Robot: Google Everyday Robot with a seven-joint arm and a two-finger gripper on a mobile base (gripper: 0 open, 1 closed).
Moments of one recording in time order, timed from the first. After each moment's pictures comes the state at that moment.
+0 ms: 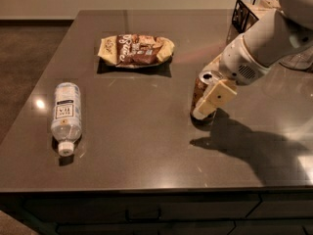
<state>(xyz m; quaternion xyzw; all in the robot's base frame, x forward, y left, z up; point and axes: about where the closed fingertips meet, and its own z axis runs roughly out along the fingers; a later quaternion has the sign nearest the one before) 0.514 -0.134 0.898 -0.56 0.78 0.14 0.25</state>
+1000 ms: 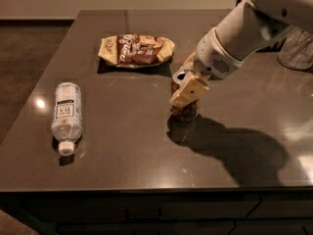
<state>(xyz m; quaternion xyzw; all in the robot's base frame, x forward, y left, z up) 0.514 -0.078 0.910 -0.60 0.74 0.16 0.25</state>
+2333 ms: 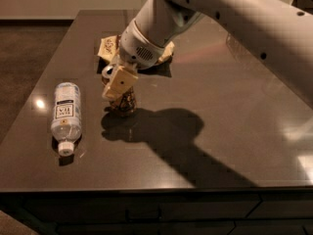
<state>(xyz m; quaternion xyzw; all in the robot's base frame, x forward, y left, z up) 0.530 0.082 0.920 -0.68 0.65 0.24 0.24</state>
